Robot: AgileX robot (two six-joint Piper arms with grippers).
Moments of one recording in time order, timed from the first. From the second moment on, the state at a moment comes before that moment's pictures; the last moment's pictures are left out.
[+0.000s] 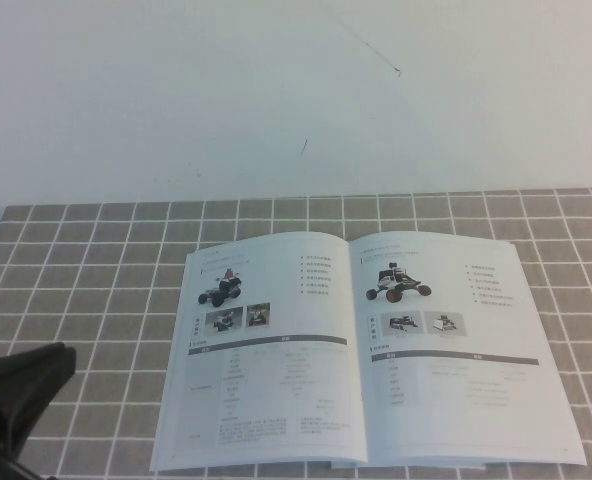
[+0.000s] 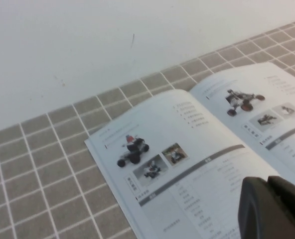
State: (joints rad) right arm 0.33 0.75 -0.82 -0.14 1.03 -0.20; left arm -0.26 0.55 -0.49 -0.63 0.43 0.64
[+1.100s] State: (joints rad) right arm 0.33 0.33 -0.44 -0.06 0.91 -0.08; left arm -0.26 0.33 -0.41 -0.70 0.57 0.68
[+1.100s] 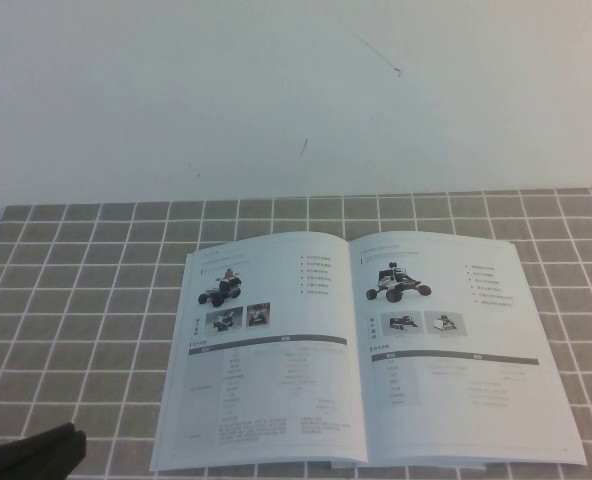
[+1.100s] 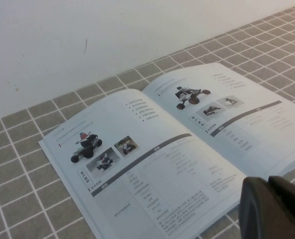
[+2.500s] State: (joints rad) right arm 0.33 0.33 -0.44 -0.06 0.91 -0.08; left arm -0.05 -0.01 0.02 -0.22 0.29 0.20
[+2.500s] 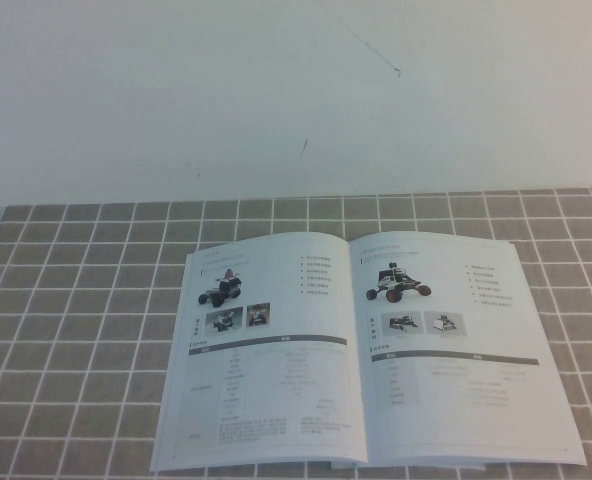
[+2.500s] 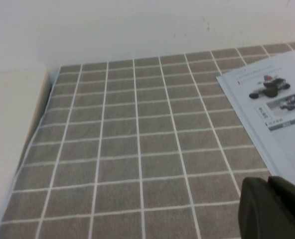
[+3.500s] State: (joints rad) right arm 0.33 0.33 -0.44 -0.06 0.91 -0.08; left arm -0.07 -0.01 0.02 -0.09 0.36 0.10
